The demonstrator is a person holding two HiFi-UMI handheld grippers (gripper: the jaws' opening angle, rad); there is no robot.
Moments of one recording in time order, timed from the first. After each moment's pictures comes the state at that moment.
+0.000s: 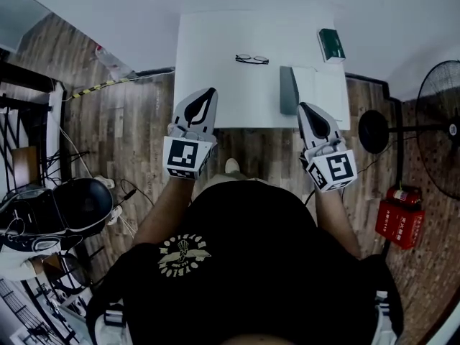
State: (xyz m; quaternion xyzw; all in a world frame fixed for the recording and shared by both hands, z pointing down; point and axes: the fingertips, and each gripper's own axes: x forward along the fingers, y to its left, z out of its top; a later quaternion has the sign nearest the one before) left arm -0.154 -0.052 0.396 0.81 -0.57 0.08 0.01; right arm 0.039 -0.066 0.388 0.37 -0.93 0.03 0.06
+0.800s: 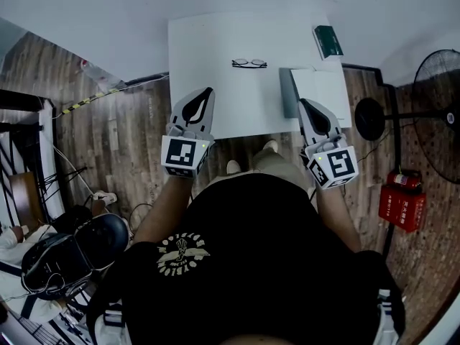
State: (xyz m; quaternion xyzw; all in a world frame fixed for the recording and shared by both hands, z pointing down) left arm -0.193 -0.119 0.426 0.84 -0.54 0.08 0.04; right arm 0.003 -0.120 0.404 0.40 -0.91 0.03 0.08
